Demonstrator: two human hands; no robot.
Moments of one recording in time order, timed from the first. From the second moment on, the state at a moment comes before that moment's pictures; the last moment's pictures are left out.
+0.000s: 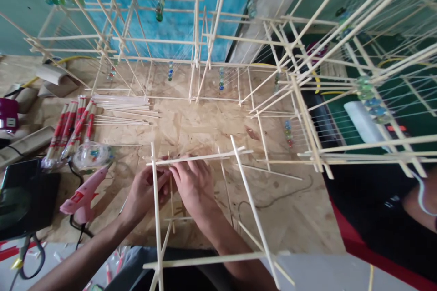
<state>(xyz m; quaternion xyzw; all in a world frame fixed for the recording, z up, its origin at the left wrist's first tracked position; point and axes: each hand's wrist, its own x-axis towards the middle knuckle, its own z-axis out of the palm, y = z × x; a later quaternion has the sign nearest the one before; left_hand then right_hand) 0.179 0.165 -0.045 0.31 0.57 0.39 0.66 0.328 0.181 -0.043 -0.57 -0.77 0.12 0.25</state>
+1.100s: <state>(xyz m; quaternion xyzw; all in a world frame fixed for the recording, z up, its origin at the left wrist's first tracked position) 0.152 0.150 -0.032 0.29 0.61 0.37 0.64 0.328 0.180 -0.044 -0.56 -0.77 0.13 0.27</state>
